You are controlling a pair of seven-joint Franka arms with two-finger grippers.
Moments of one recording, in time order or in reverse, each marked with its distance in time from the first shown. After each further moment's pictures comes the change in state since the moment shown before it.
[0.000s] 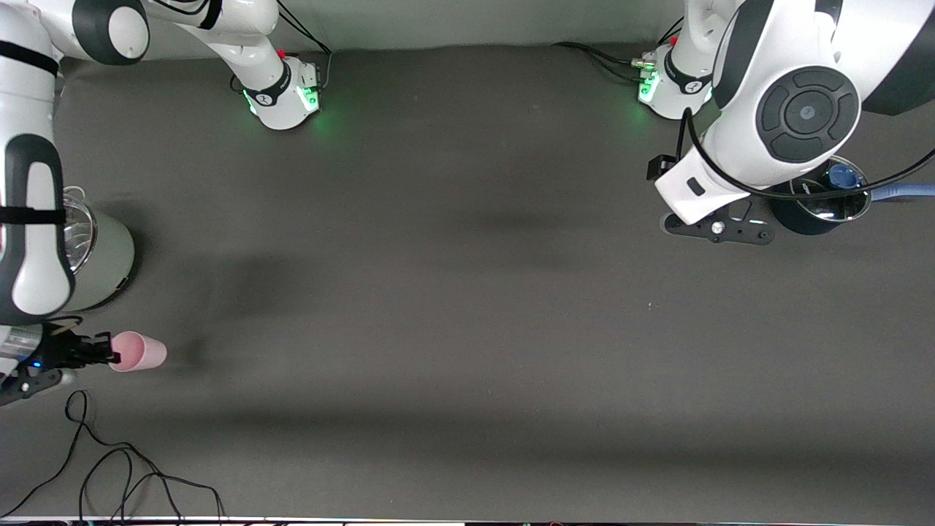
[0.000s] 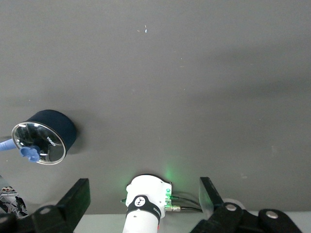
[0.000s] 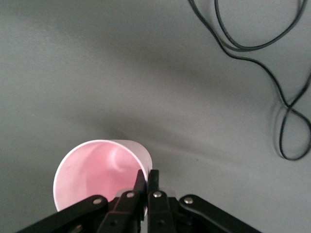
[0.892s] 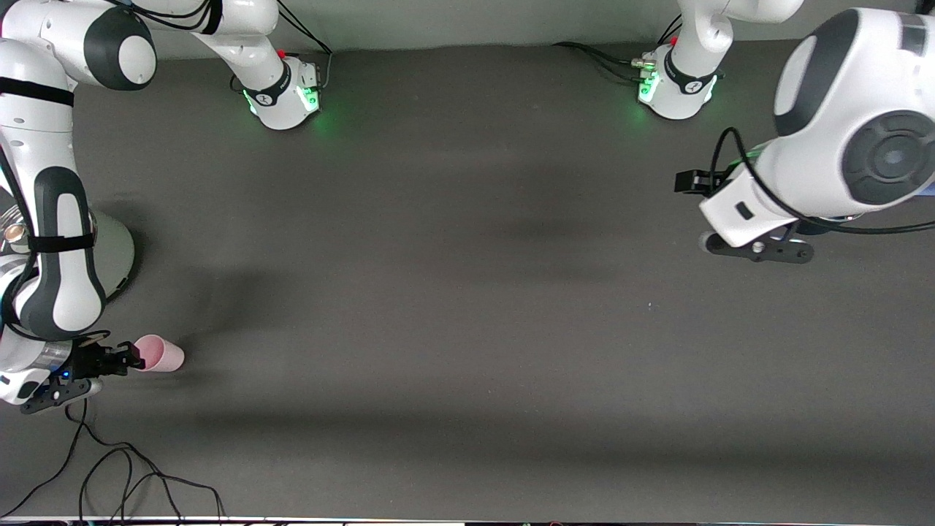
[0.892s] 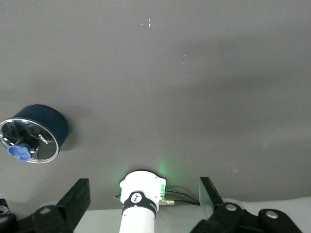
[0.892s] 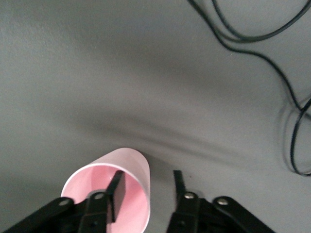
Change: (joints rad) left arm 0.626 -0.033 -0.606 0.016 0.061 -0.013 -0.036; right arm -0.010 0.077 -0.001 0.034 0.003 0.059 0.005
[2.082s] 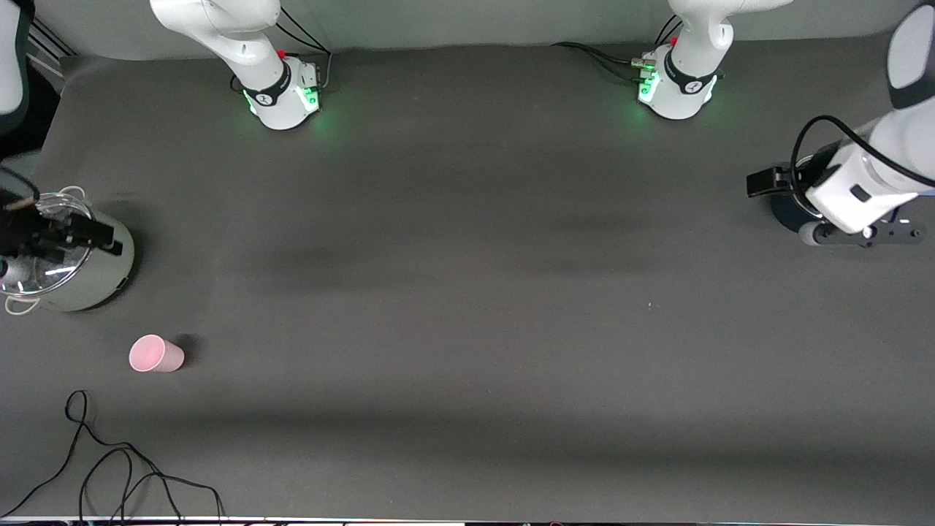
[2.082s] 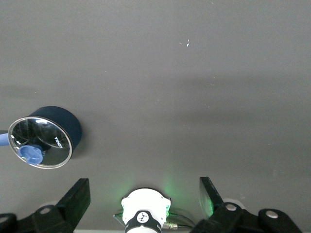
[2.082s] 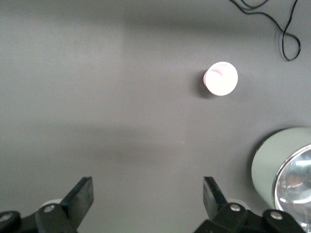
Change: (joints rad) left arm 0.358 -0.218 -0.236 -0.300 0.046 0.215 0.002; right arm 0.239 -0.715 0.002 -0.237 -0.130 -0.521 0.551
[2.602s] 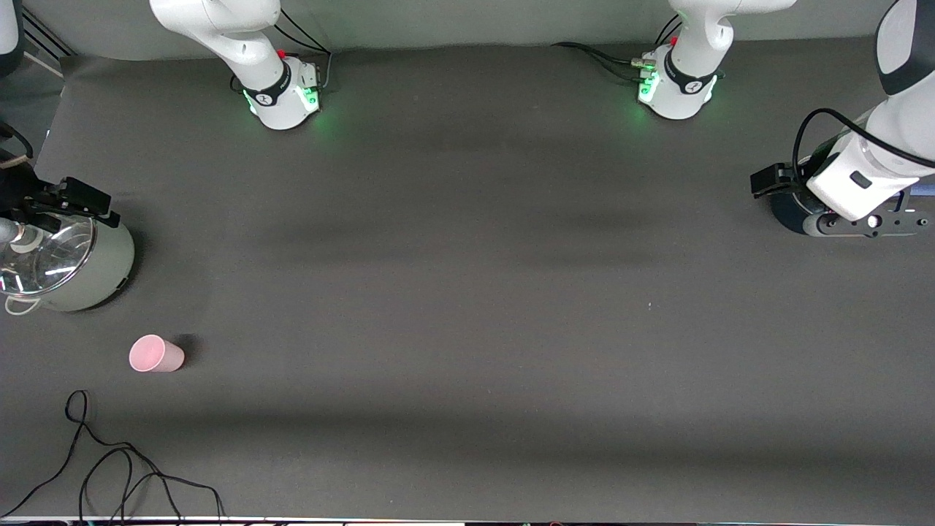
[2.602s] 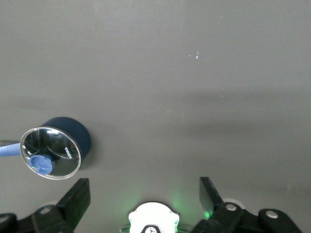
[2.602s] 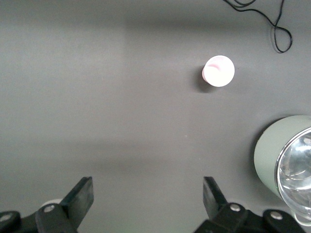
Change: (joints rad) left arm -0.076 -0.040 0.090 -0.062 0.027 0.082 0.021; right arm 0.006 -0.088 0.001 -0.053 -0.011 0.009 0.065
